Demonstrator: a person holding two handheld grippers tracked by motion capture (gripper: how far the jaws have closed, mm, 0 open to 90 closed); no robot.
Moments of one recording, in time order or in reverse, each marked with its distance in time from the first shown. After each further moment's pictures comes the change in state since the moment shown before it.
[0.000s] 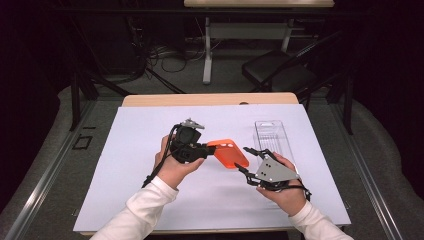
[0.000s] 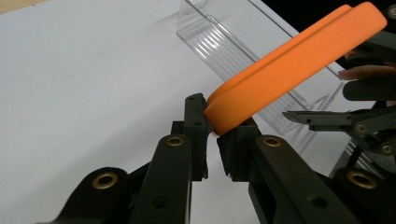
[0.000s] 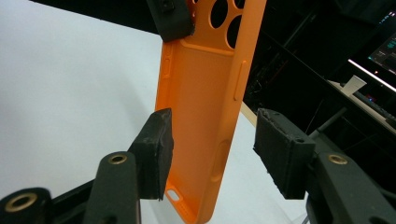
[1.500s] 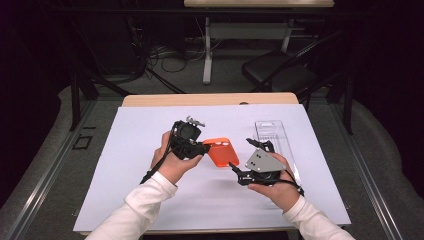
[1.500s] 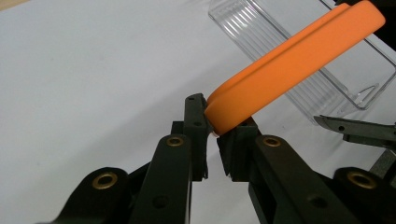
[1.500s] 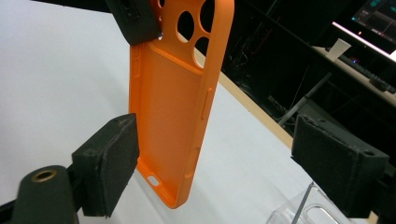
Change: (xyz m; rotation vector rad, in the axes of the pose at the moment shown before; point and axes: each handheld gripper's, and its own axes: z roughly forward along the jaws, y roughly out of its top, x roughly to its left) left arm 0.005 0.007 0.006 0.093 0.098 0.003; right arm 0.001 0.016 0.019 0.116 -0.081 0.093
